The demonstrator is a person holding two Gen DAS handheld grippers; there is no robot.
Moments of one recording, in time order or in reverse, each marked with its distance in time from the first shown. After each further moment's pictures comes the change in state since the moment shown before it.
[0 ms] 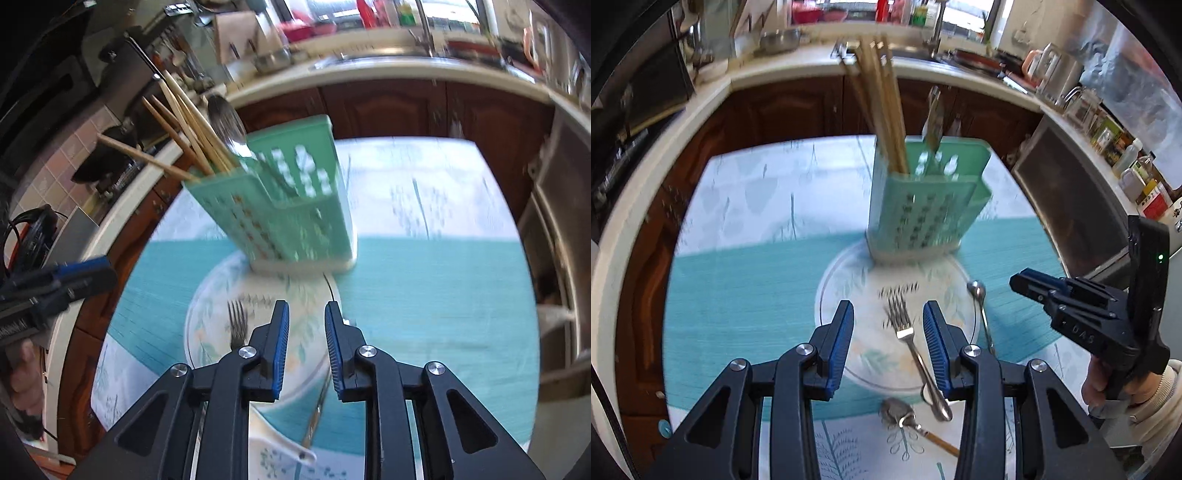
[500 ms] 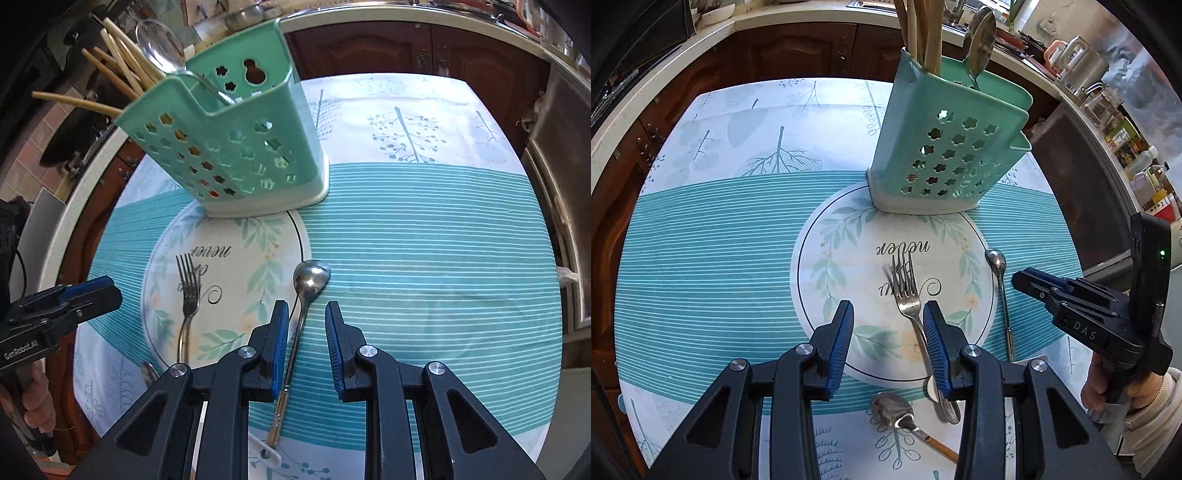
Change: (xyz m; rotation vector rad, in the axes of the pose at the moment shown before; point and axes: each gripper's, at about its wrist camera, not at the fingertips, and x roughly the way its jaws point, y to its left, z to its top) left arm 0.065 0.012 -0.021 -0.089 0.102 -0.053; right arm 0.059 -0.023 -0.020 0.039 0.167 -0.058
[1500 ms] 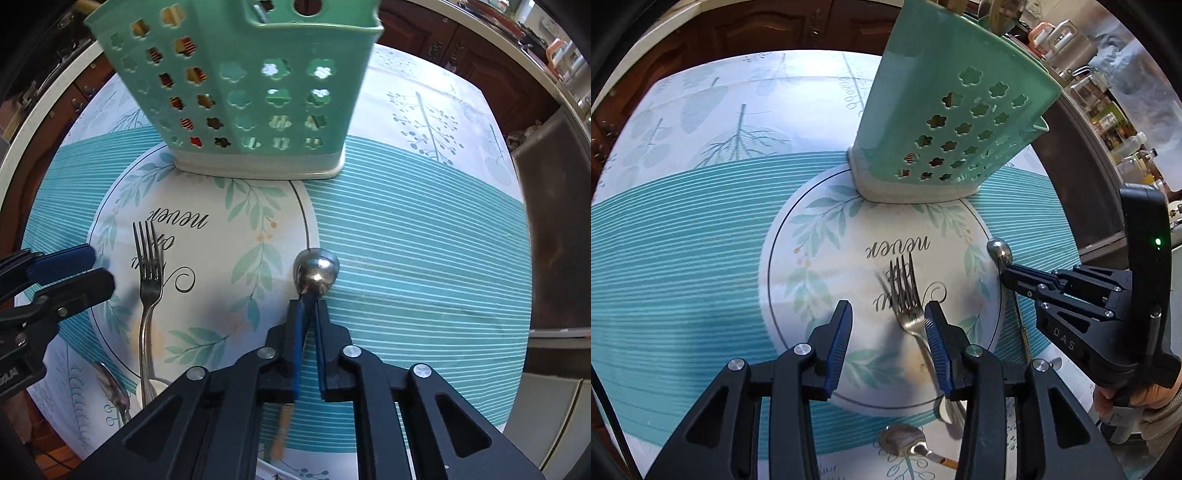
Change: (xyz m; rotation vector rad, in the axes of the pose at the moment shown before) left arm 0.045 0.017 0.019 0.050 0.084 -0.124; right arm 0.049 0.058 0.030 -0.115 0.196 -0.271
